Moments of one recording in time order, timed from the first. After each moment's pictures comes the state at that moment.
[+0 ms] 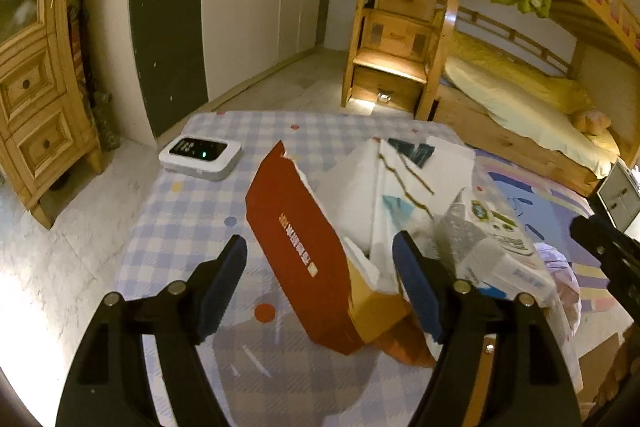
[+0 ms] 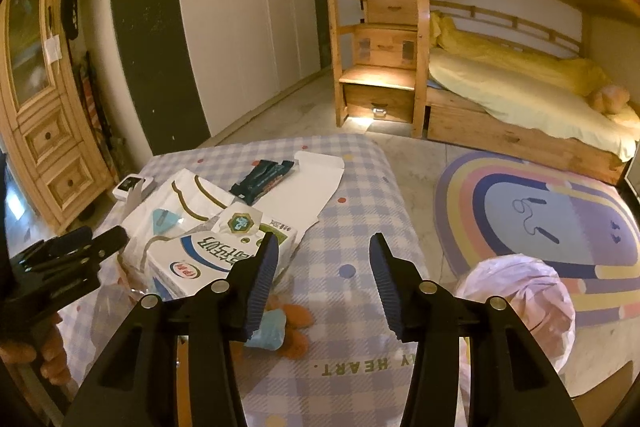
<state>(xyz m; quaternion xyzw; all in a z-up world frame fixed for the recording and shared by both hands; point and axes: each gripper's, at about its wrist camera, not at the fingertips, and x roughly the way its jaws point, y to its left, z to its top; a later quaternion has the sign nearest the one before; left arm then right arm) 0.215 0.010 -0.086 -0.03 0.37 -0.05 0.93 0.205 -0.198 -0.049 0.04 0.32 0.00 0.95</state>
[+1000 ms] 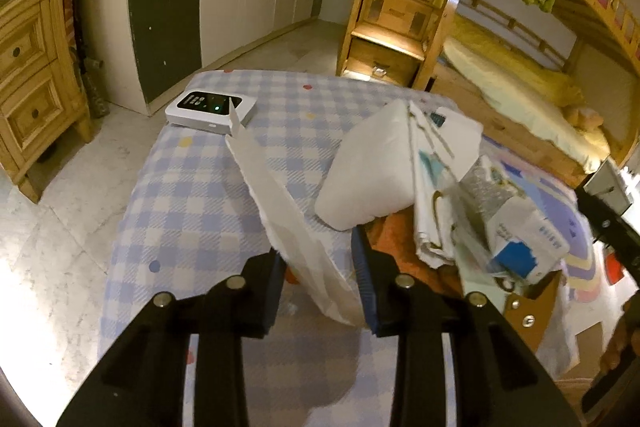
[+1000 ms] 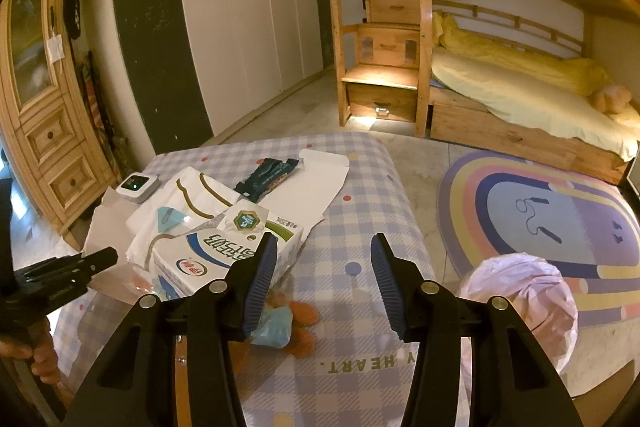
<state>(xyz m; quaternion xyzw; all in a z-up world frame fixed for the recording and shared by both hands) 0.209 0.040 -0.102 -0.05 0.41 -0.07 0.91 0.205 -0.193 -0.049 0.04 0.32 0.01 0.95</state>
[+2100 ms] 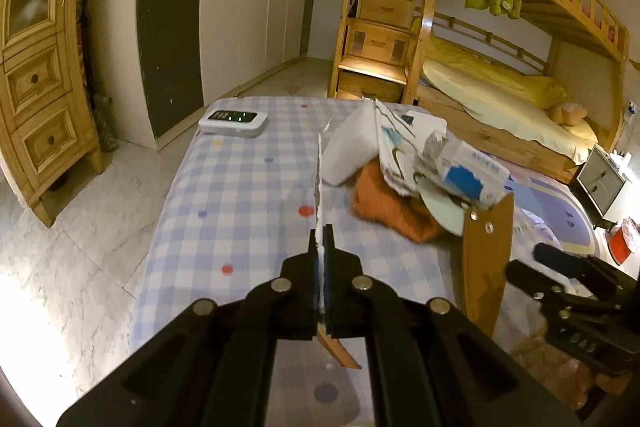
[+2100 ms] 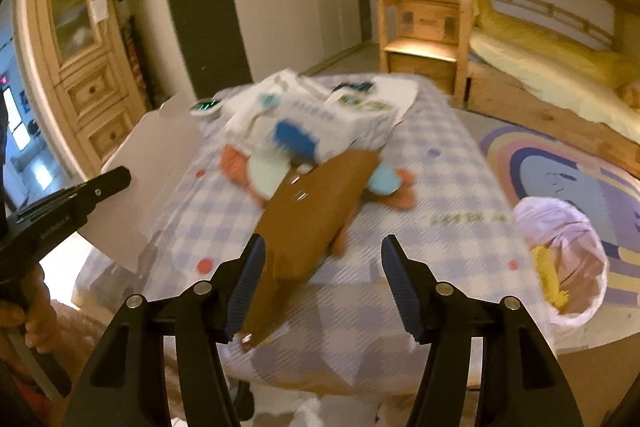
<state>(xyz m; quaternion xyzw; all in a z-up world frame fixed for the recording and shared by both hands) 0.103 0.059 -0.089 -0.02 0.34 -0.09 0.94 0.114 -0.124 -0.095 0.03 0.36 0.08 0.93</state>
